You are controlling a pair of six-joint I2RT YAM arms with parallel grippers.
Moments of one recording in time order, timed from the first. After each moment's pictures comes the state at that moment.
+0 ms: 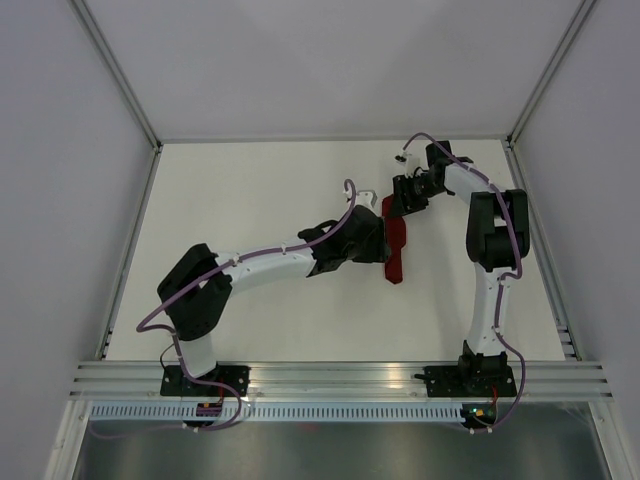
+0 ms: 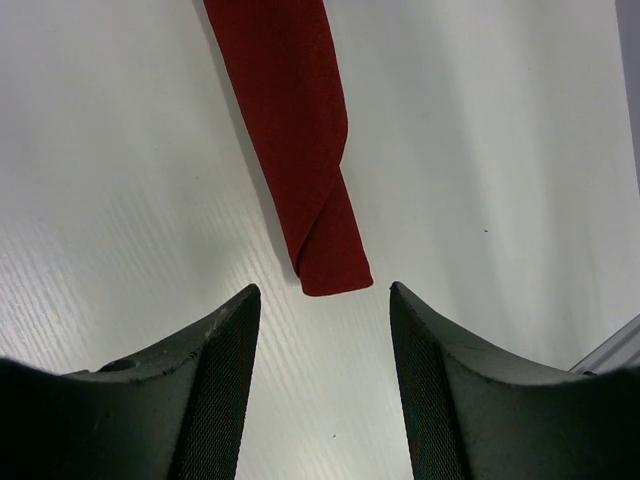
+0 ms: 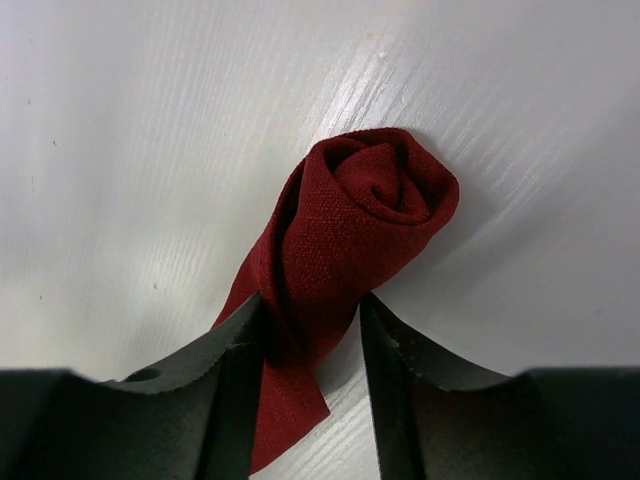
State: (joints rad) left arm -0.98 1.81 1.29 -0.15 -0.18 -0.74; right arm 0.07 2.23 1.70 -0.68 -0.63 -0.21
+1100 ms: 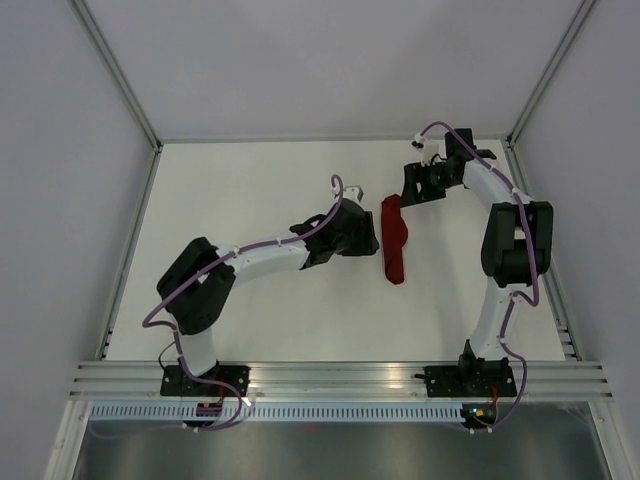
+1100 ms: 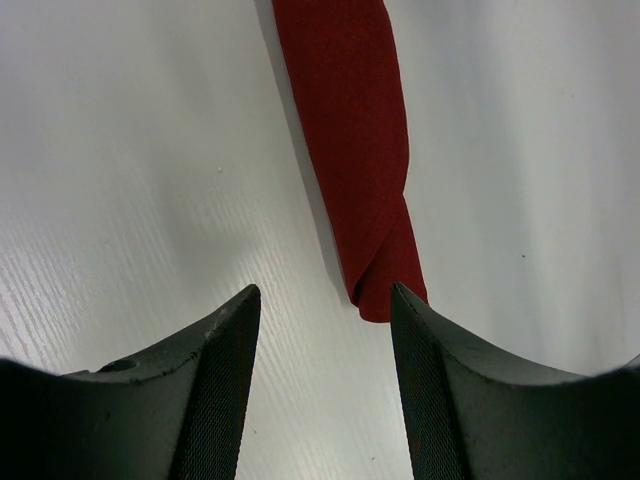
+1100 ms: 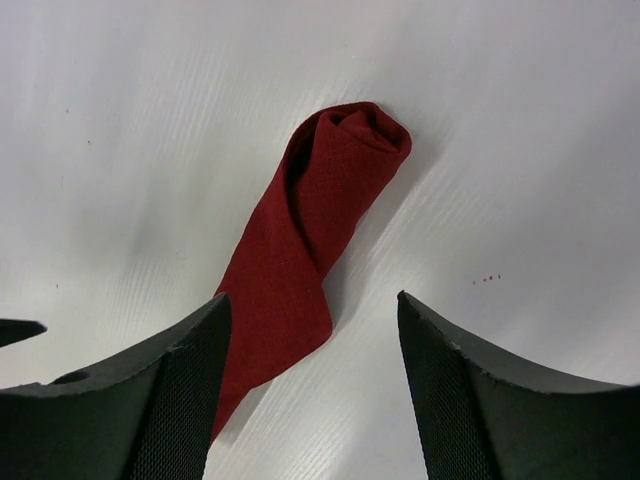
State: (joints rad) left arm -0.89 1.82 1.24 -0.09 -0.12 -0.72; right arm 0.03 2.05 1.65 -0.70 -0.57 -0.22
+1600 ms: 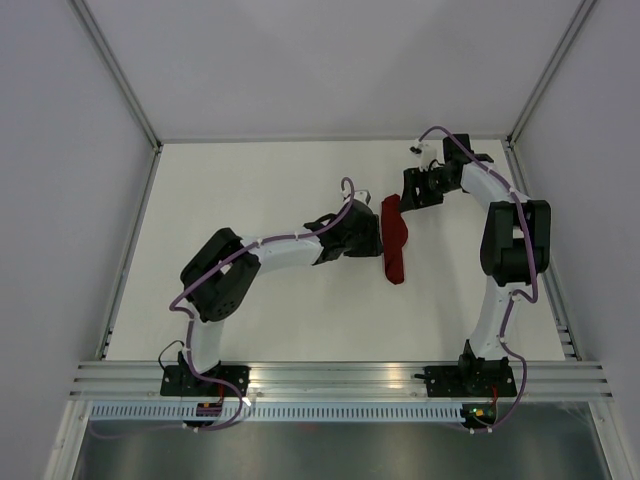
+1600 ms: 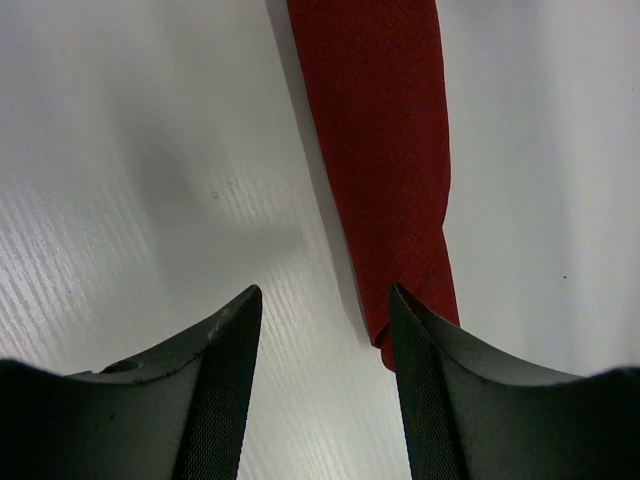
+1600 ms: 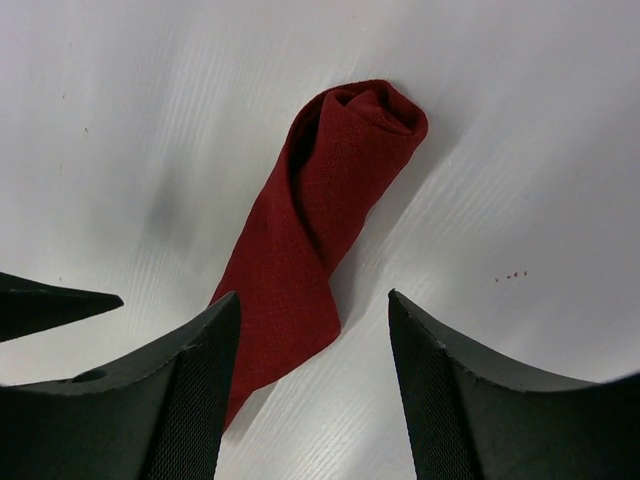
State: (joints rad) left arm -0.87 1.98 1.32 -0.08 -0.08 -0.72; right arm 0.03 2.05 1.60 -0.69 -0.58 -0.20
